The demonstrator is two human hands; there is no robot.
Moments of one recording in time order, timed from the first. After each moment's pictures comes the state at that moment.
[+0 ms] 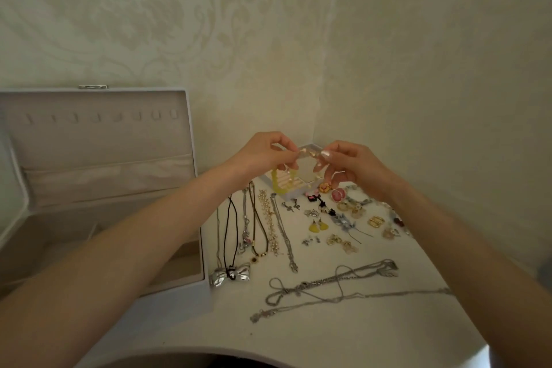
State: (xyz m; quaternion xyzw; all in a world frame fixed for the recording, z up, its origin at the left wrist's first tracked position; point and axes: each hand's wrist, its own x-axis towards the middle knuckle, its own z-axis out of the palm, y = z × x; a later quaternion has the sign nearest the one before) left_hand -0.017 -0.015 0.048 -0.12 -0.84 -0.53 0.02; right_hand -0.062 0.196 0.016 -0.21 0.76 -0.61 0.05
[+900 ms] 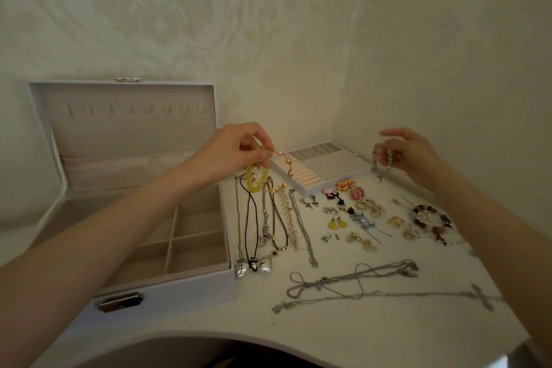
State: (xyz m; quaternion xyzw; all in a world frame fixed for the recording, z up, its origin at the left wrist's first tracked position) left_hand 0.017 -0.088 0.051 -0.19 -0.88 -0.41 0.13; right_hand -0.095 0.238 0.025 -0.02 0.72 -0.69 -0.05
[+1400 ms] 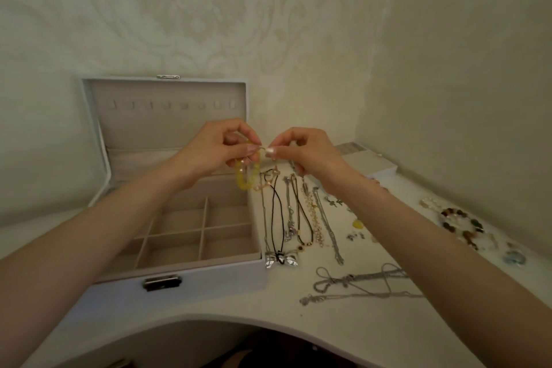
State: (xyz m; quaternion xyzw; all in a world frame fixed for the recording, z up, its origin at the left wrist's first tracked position) left_hand 0.043 -0.140 0.049 -0.12 -0.84 -0.51 0.13; right_hand -0.005 0.040 0.041 -0.24 0.77 -0.58 0.01
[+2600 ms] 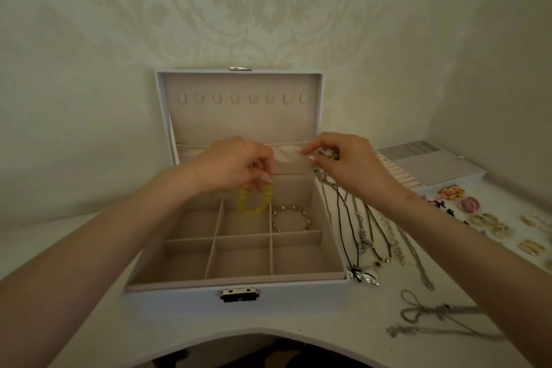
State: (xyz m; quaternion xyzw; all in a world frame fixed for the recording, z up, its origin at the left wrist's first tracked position) left_hand 0.047 -0.218 0.039 -0.12 -0.98 -0.12 0.04; right_hand -0.012 -0.016 0.021 -0.32 0.87 -0.37 -0.11
